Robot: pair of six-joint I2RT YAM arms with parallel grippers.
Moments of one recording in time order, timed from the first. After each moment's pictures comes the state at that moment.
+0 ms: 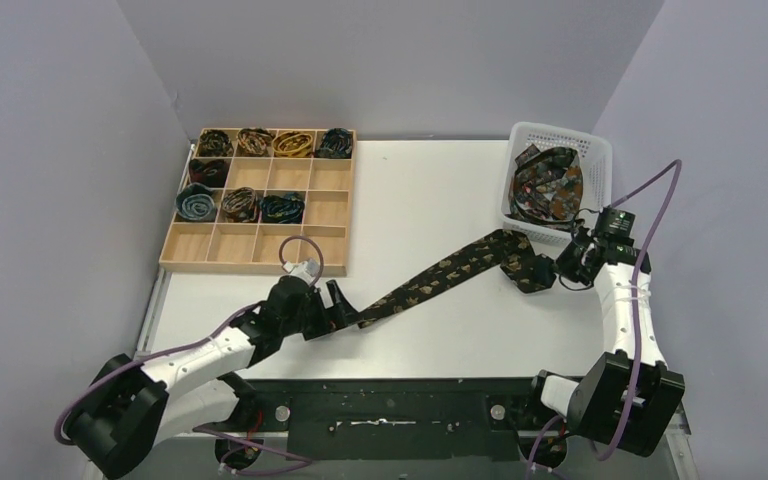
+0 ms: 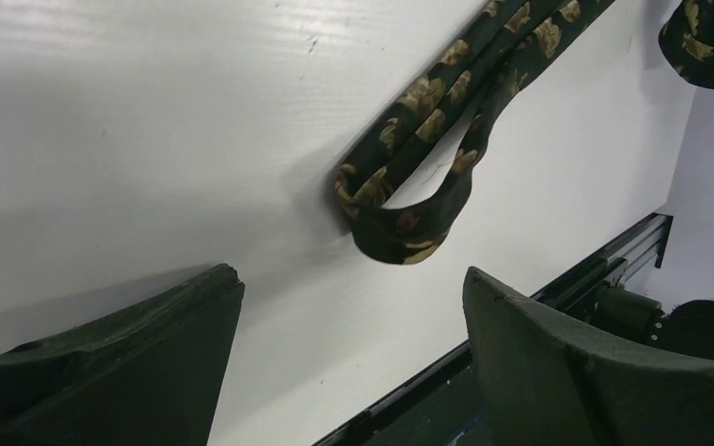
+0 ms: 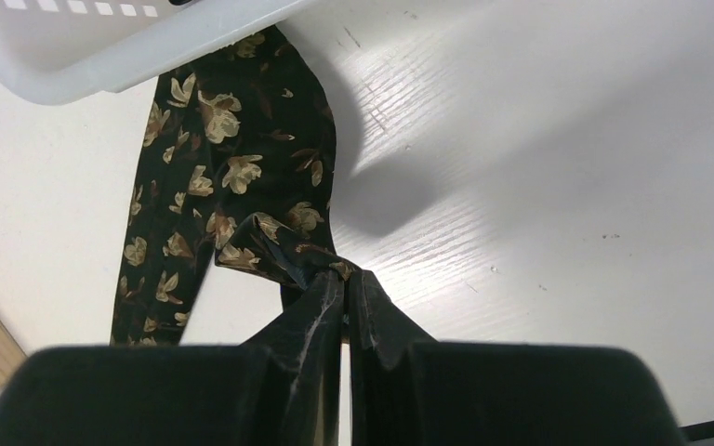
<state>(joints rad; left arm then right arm) -0.65 1.02 0.29 0.04 0.15 -0.95 -0.33 1.17 0.90 -0.70 -0.12 0.39</state>
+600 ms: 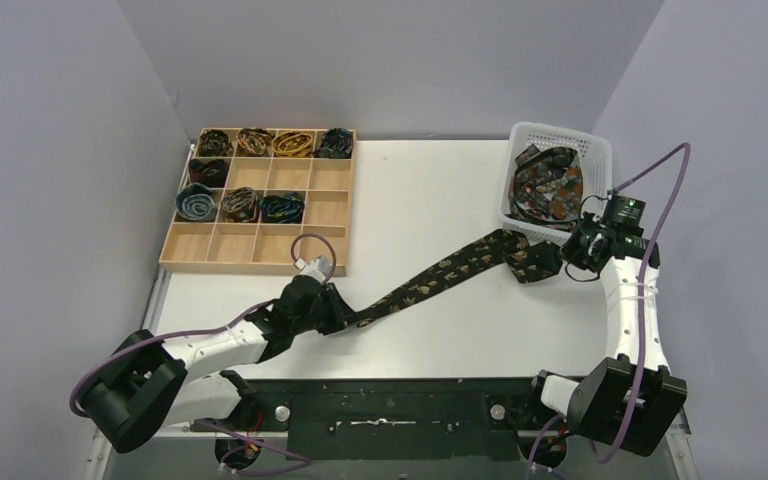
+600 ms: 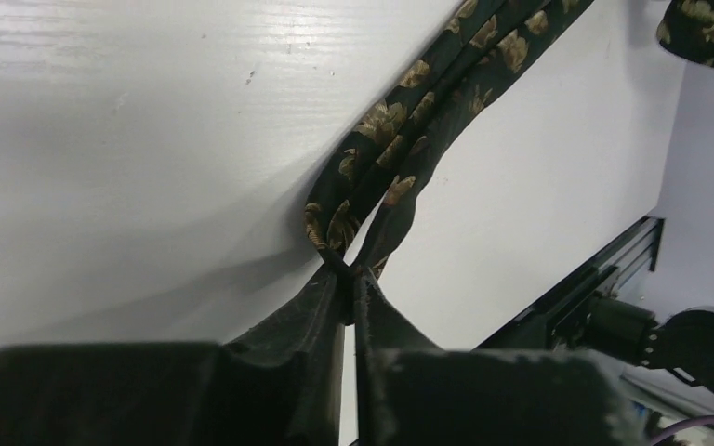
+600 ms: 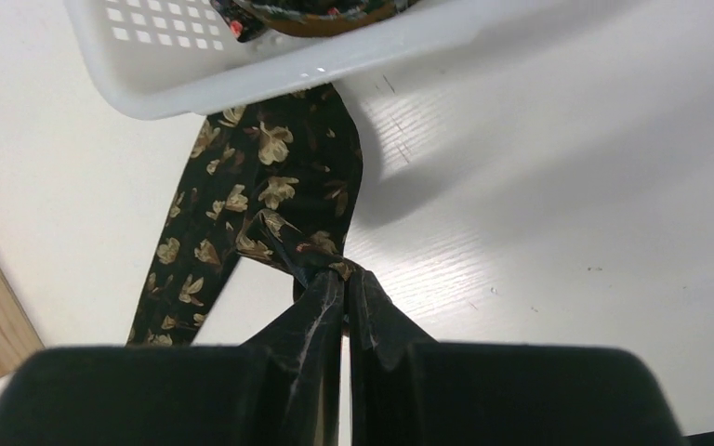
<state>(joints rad) -0.73 1.22 0.34 0.22 0.11 -0.97 -0.33 1.18 0.98 -0.73 -0.15 0.34</state>
